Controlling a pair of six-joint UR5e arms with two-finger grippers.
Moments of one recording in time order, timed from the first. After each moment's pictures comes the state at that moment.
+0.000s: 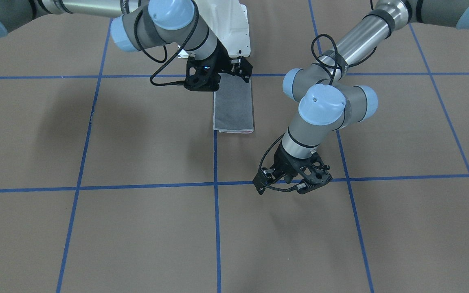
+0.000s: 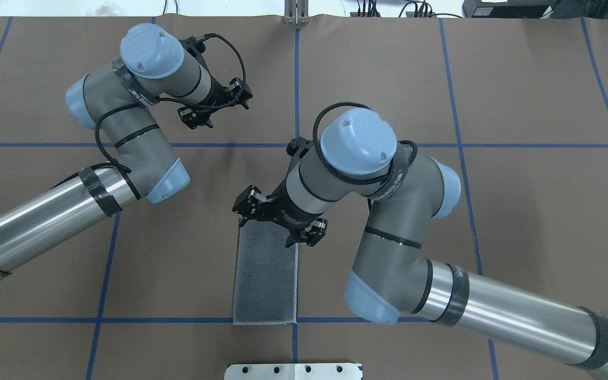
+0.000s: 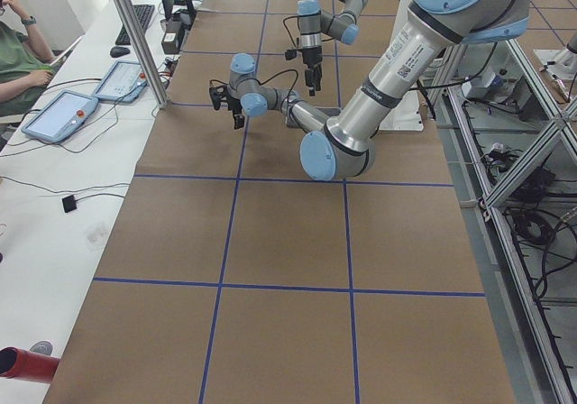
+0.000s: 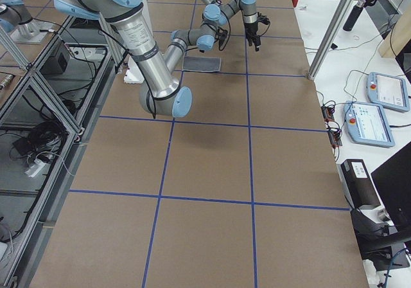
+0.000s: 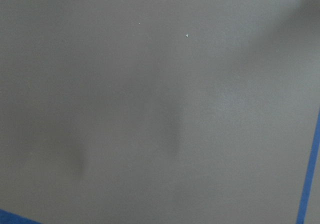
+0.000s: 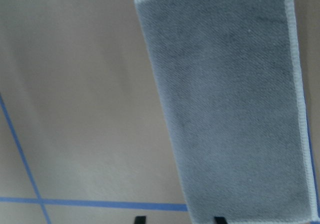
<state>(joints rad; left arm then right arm) -0.77 -2.33 -1.27 -2.09 -1.97 -1.53 0.53 -0.87 1.67 -1.22 2.20 1.71</state>
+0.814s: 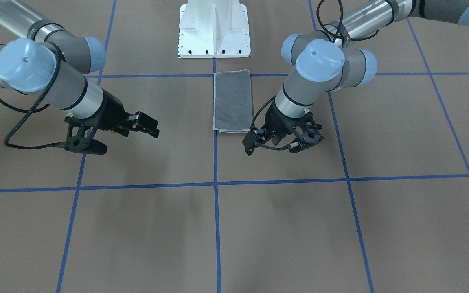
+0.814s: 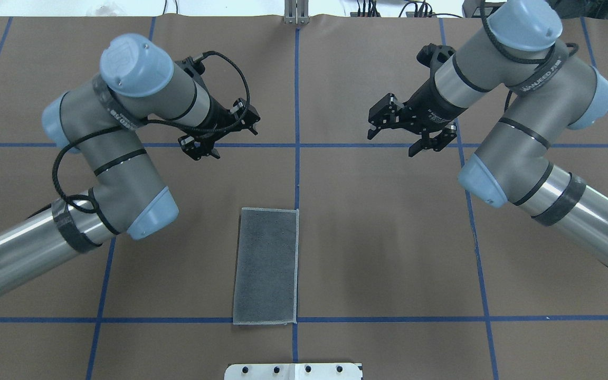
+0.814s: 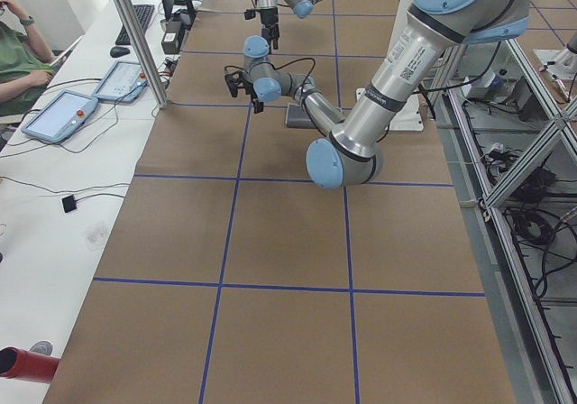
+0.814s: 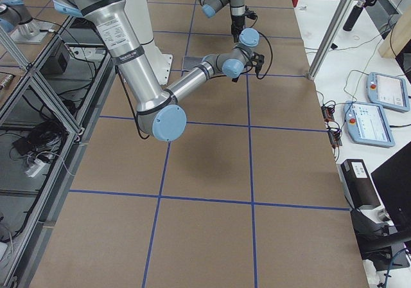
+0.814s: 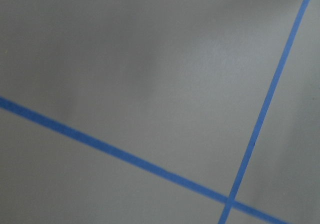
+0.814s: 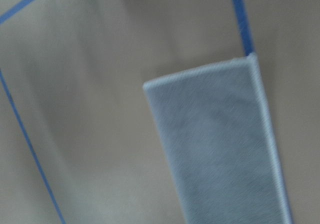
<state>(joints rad) -0.68 -2.19 -1.60 -1.95 -2.01 -1.68 0.88 -1.07 1.62 -1.22 2.39 1.30</state>
